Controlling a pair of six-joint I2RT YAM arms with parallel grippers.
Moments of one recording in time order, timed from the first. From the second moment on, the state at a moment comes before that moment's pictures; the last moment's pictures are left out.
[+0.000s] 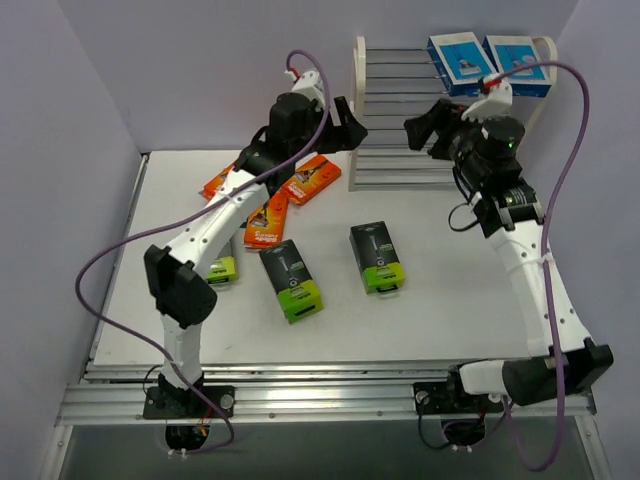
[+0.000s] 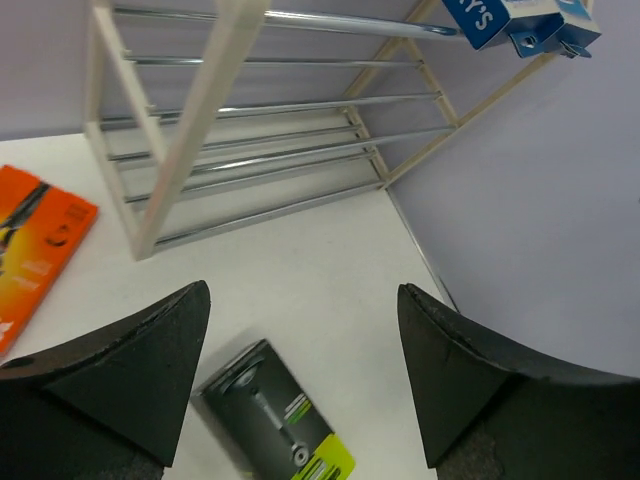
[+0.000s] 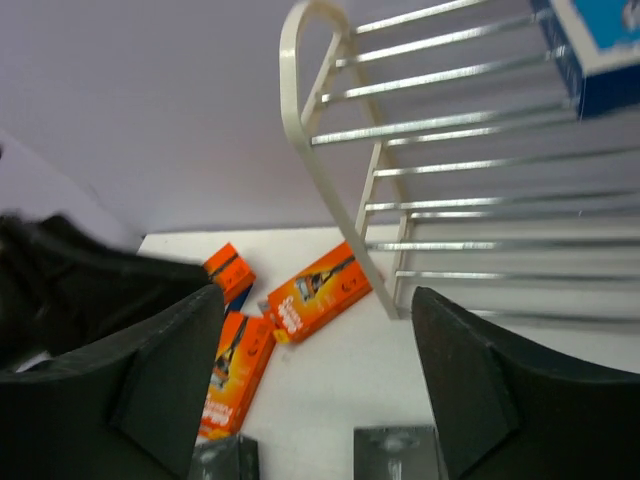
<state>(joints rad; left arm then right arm) -0.63 2.03 2.19 -0.32 0.06 -0.57 0.18 1.28 1.45 -0.23 -0.11 0.39</state>
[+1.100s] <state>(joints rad) -0.55 1.39 1.22 -0.32 -0.03 -0.31 0.22 2.18 2.54 -0.32 0.07 0.41</state>
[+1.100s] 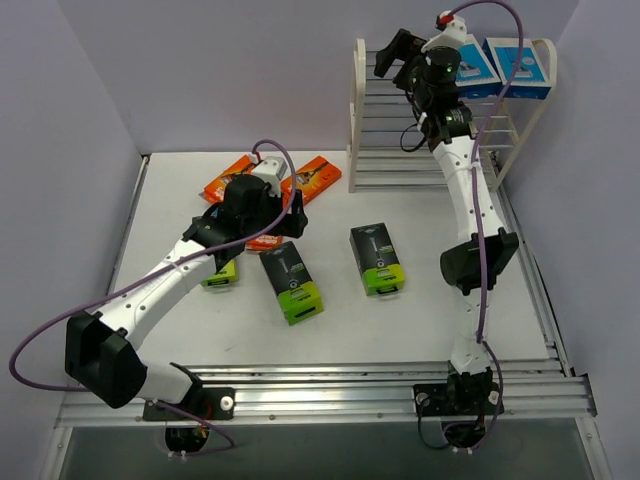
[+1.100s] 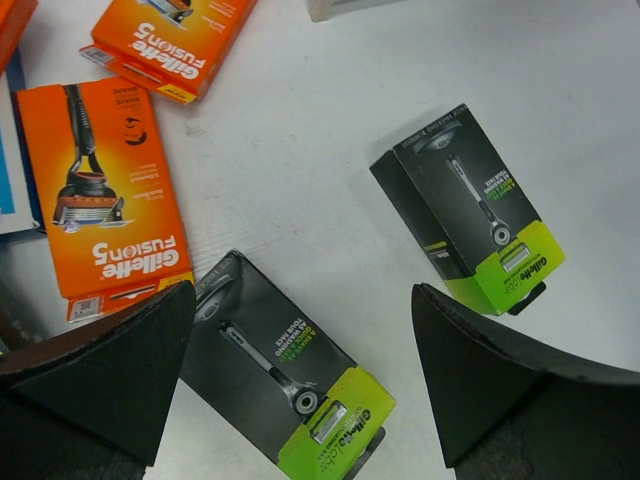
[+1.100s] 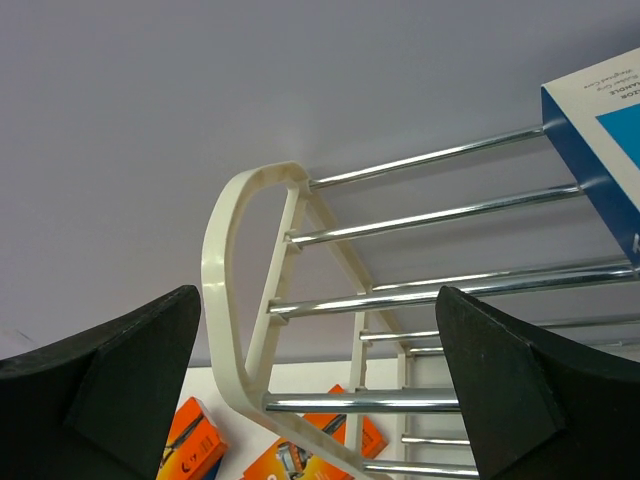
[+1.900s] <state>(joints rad) -0.67 1.41 1.22 -0.34 -0.12 -0.27 0.21 2.28 2.56 -0.11 0.19 0.43</state>
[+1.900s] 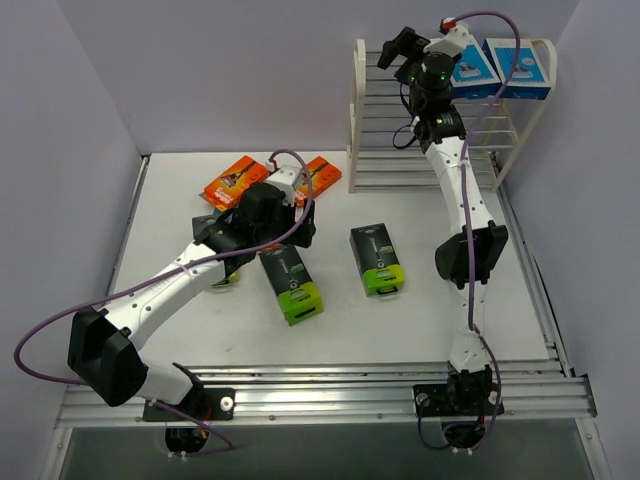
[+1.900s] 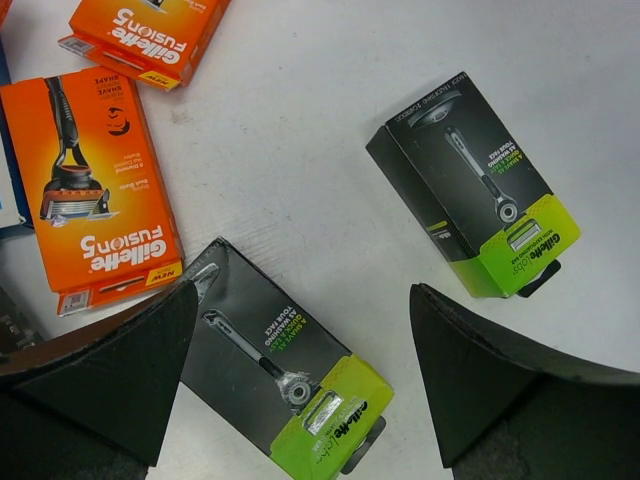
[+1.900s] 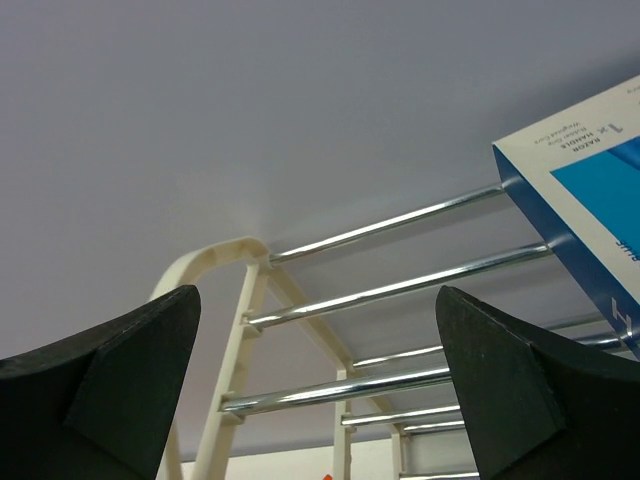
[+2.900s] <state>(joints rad) -0.68 1.48 1.23 -0.34 -0.12 -0.27 0.16 2.37 2.56 0.01 0.20 0.41</state>
